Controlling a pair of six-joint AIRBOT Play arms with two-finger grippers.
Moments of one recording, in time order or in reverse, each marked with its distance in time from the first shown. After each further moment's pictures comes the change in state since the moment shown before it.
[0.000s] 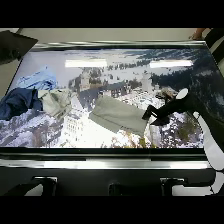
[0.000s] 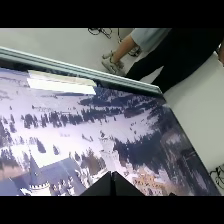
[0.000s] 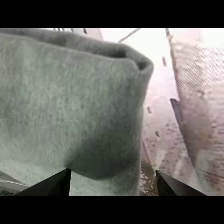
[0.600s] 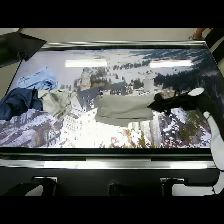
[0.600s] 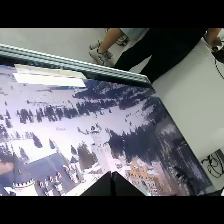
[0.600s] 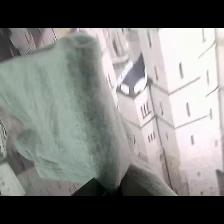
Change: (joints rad) left arm -0.059 0.000 0.000 0.006 0.010 0.003; right arm -0.153 0.021 0.103 0.228 -0.066 -0.183
